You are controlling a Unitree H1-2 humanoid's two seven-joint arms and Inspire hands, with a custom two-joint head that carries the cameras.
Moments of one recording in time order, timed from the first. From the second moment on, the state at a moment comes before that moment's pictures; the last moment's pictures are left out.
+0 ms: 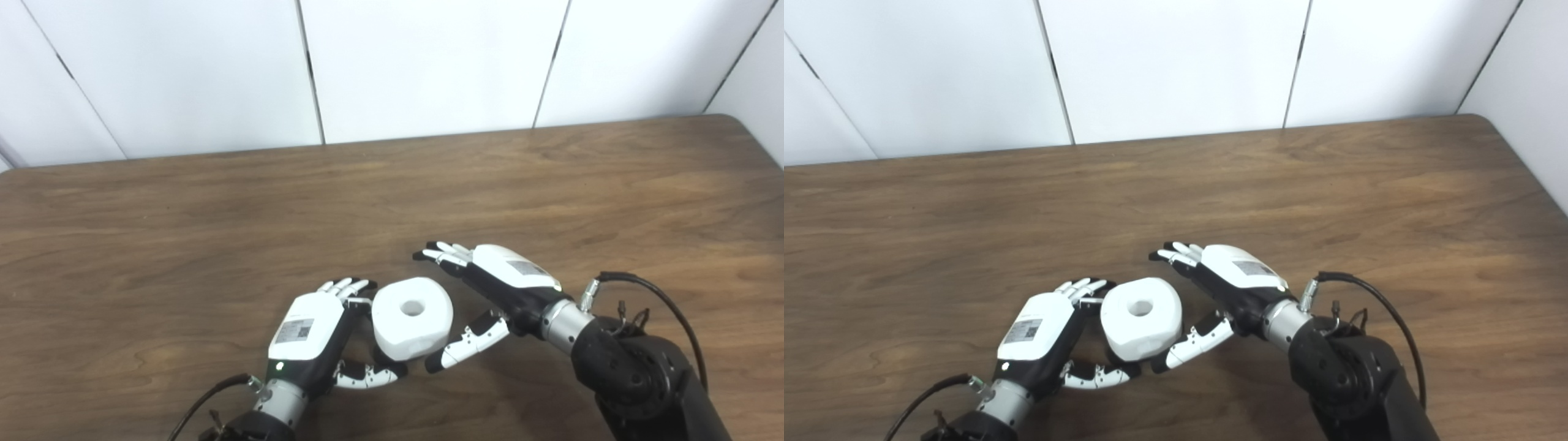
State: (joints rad) left arm 0.10 0.18 -0.42 -0.37 0.98 0.19 -0.26; right arm -0.11 -0.26 0.30 -0.63 -0.85 0.46 0.78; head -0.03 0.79
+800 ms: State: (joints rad) left arm 0.19 0.14 -0.16 -0.49 0.53 0.25 -0.31; right arm -0.11 -0.26 0.25 -0.62 -0.81 0.46 0.78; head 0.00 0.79
